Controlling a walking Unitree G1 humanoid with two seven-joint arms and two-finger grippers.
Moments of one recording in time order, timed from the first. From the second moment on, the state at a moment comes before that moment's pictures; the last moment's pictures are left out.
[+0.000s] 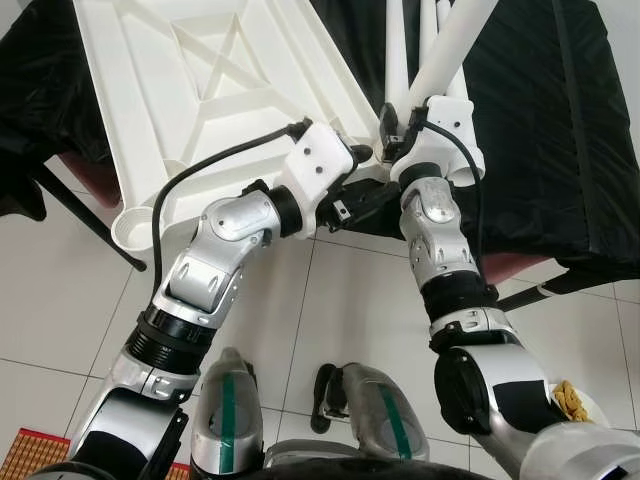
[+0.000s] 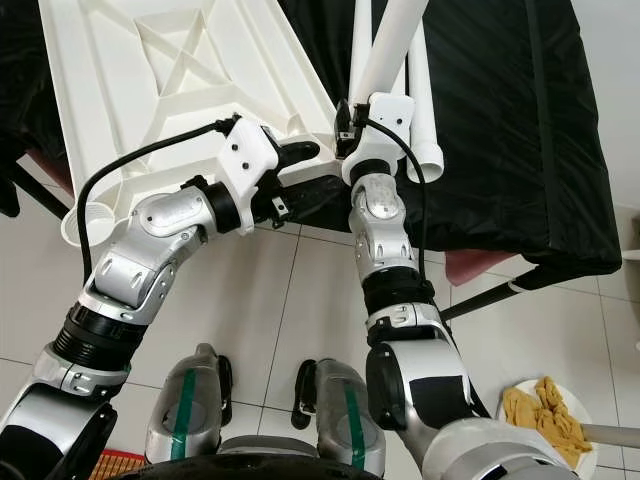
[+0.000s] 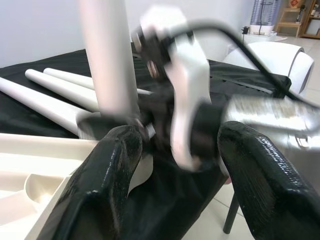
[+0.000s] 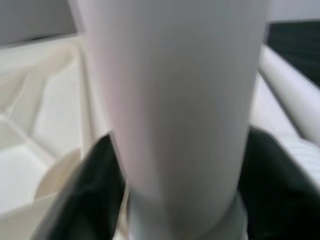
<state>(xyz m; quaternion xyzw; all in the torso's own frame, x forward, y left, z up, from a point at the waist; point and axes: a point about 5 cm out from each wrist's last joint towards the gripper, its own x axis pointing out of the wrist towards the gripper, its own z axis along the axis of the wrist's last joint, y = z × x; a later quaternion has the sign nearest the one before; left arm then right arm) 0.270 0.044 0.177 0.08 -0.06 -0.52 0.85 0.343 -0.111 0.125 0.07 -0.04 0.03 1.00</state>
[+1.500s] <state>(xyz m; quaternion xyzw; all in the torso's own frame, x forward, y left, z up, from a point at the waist) 0.271 0.048 0.186 0.07 -0.06 -0.51 0.85 0.370 -0.171 0.154 0.02 -0.02 0.34 0.94</state>
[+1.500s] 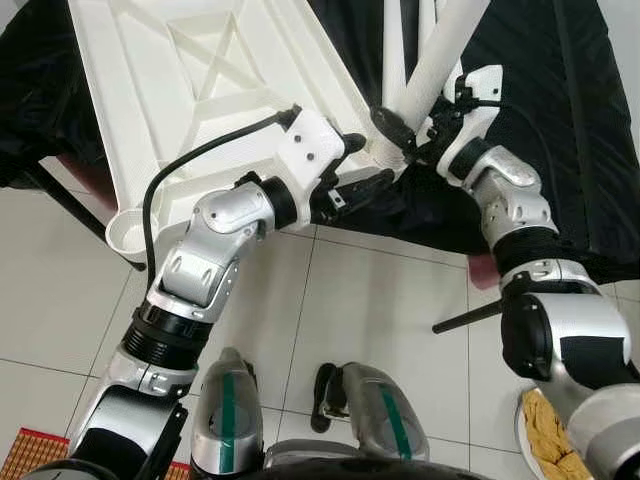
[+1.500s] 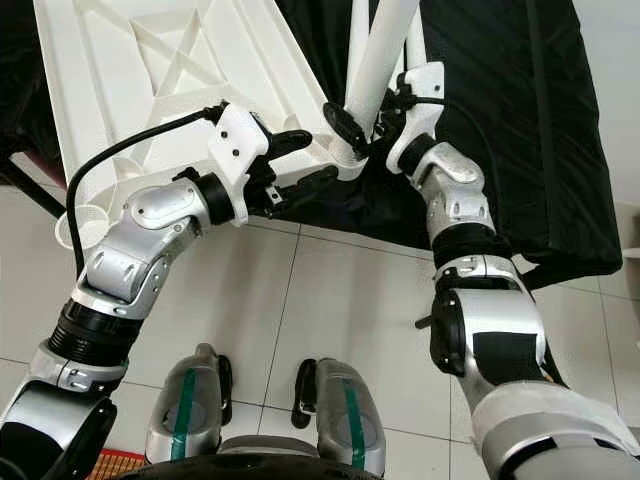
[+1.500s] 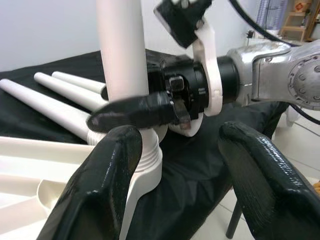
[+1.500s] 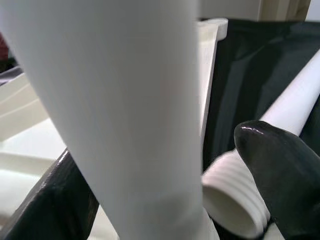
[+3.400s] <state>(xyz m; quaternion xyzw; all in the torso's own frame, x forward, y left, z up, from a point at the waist) 0.265 0.046 0.184 0.07 -0.06 -0.51 0.85 0.334 -0.109 0.146 0.08 -0.08 0.03 0.99</state>
